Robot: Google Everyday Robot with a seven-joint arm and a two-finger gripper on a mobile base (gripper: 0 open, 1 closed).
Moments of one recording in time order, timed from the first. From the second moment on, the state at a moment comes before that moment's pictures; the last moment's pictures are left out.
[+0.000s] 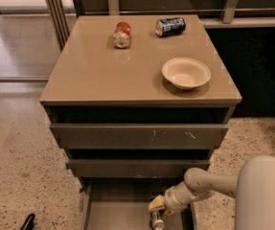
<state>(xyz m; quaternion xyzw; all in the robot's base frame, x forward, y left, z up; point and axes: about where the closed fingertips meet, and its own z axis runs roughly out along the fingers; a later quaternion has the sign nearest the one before) 0.450 -0.093 0.255 -0.08 -0.94 -0.33 0.10</state>
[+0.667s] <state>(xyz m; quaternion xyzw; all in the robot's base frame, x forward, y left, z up) 0.441 -0.107 0.211 -0.17 -0.93 -0.29 0.12</state>
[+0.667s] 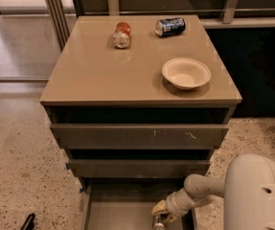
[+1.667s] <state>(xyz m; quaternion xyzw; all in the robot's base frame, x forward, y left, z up) 0.438 -0.109 0.199 -0.19 -0.93 -0.28 0.13</state>
